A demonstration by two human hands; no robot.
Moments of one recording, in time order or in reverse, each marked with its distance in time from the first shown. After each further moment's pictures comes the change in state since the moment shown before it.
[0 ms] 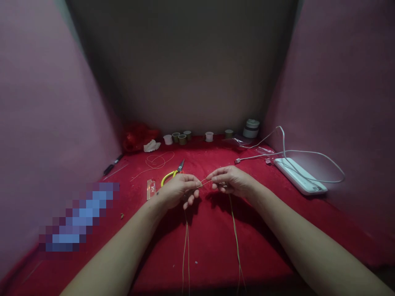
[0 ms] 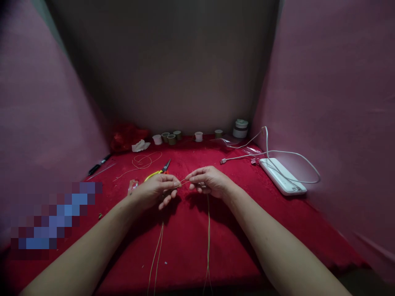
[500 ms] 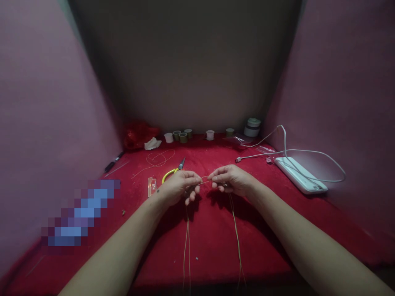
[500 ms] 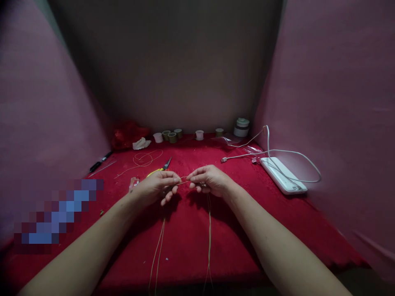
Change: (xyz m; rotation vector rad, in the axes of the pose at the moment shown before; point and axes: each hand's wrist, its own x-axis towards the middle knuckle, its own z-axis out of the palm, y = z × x) left_hand 0.000 0.001 0.001 -0.029 0.013 0.056; right_hand -0.001 0.001 0.001 -0.041 0.003 0.011
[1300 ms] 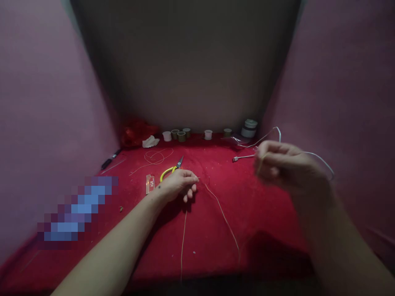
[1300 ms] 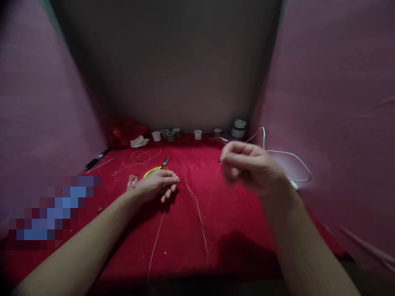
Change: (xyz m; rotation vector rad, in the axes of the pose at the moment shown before) left_hand 0.005 -0.005 -0.002 0.084 0.044 -0.057; right_hand -0.106 -0.063 -0.012 -0.076 0.039 -0.486
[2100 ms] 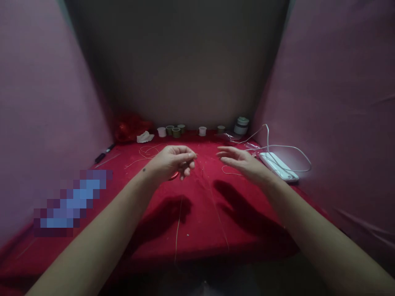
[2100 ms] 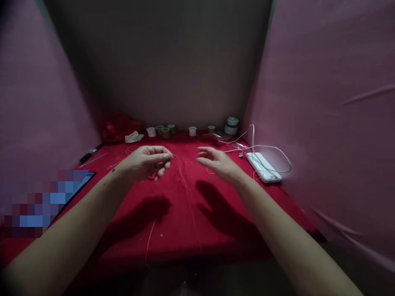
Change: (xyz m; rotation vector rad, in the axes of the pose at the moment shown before) left_hand -0.034 0.056 0.011 0.006 -0.047 0.281; right_hand 0.025 0.057 0.010 -0.394 0.125 0.046
